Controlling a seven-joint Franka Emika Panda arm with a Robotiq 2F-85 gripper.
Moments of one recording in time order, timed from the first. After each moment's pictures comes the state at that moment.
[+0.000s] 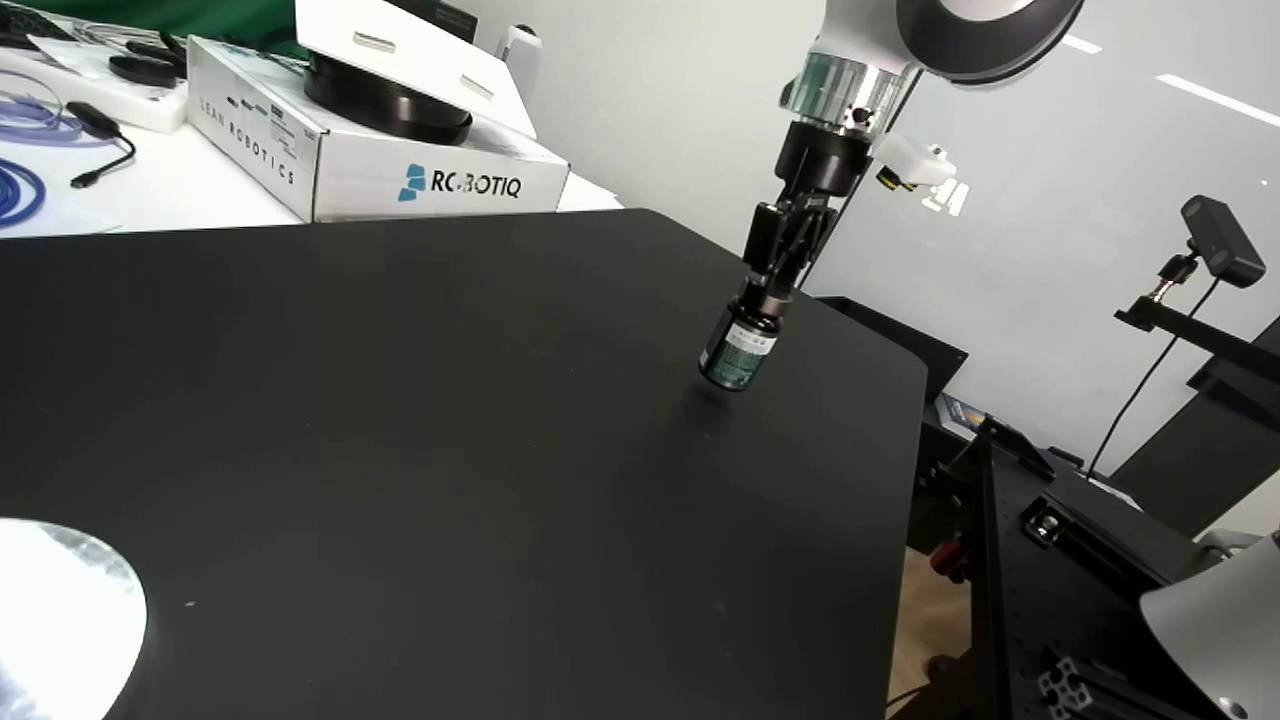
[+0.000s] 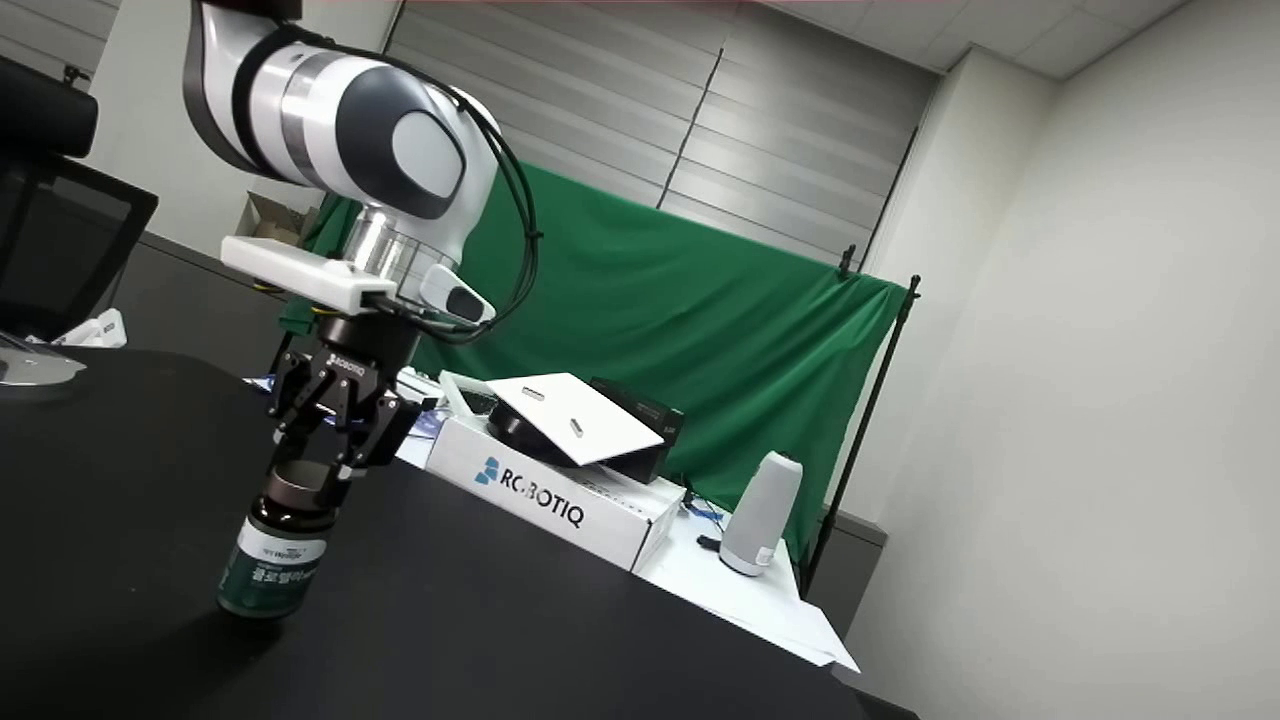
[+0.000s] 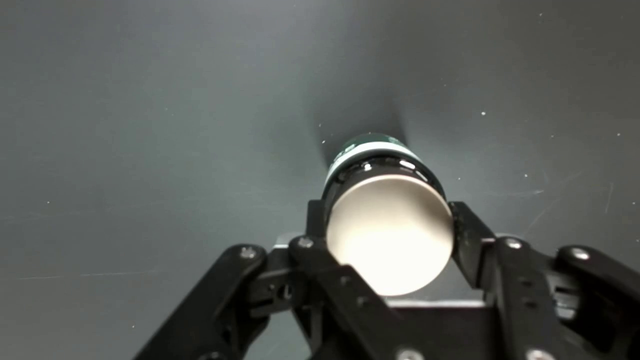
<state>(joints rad) -0.04 0.20 -0.08 -2.41 -0.06 2.53 0.08</state>
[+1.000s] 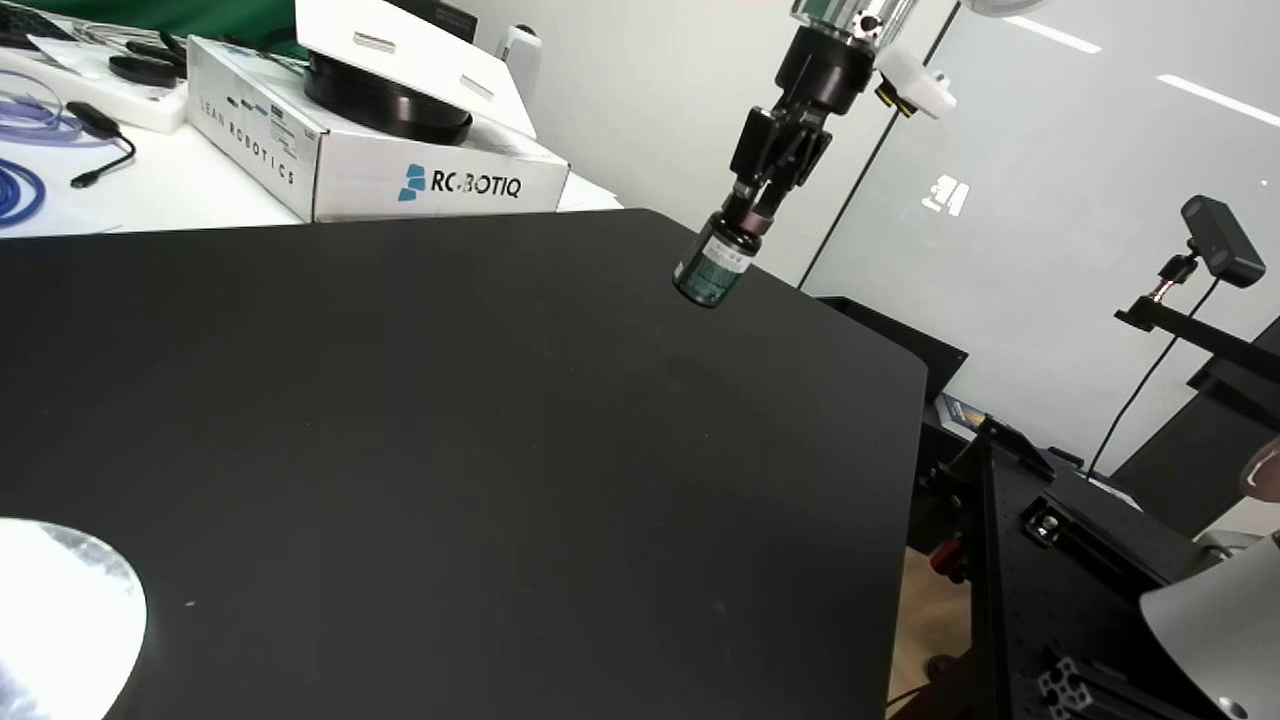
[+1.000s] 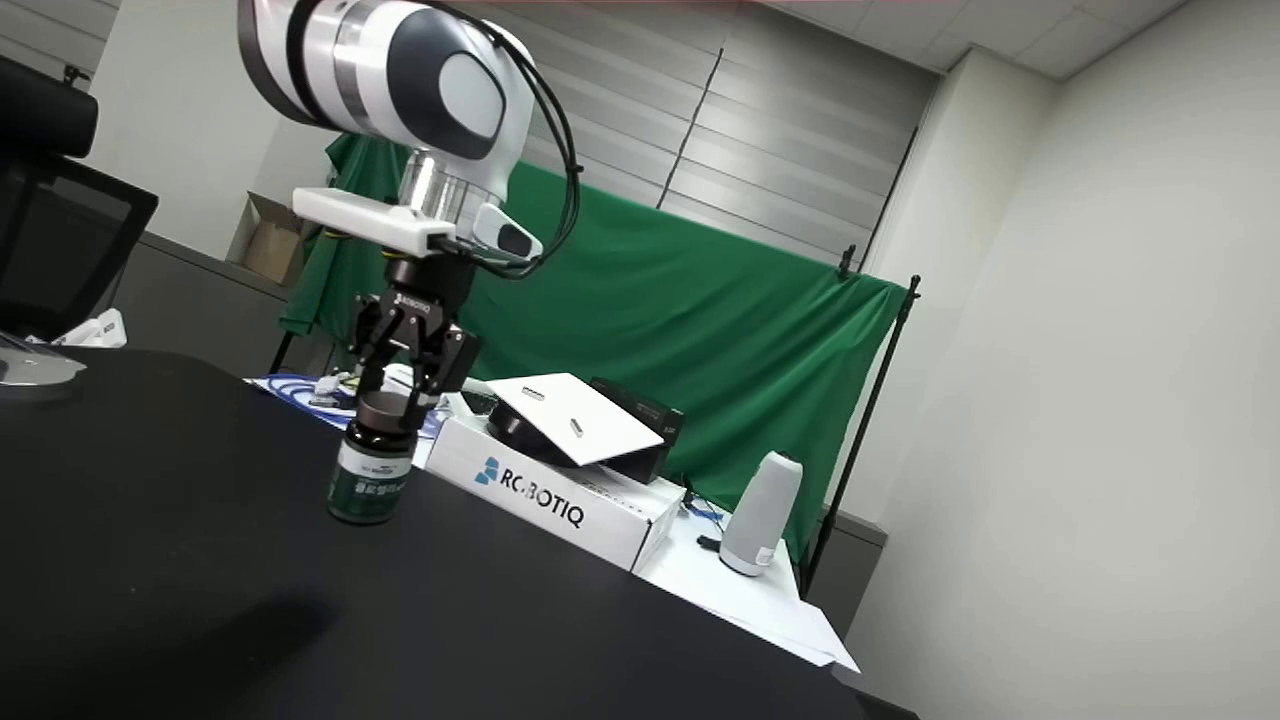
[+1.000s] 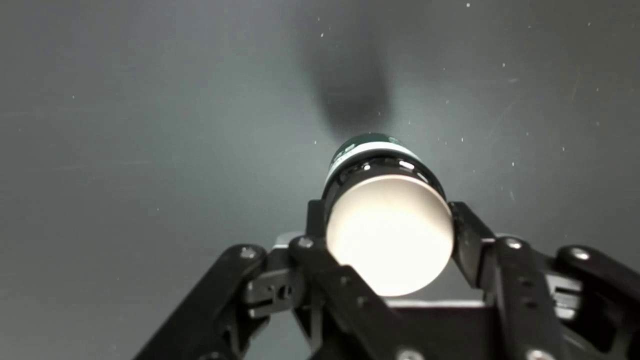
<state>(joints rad) -0.04 0.12 -0.08 -2.34 -0.05 2.53 0.07</state>
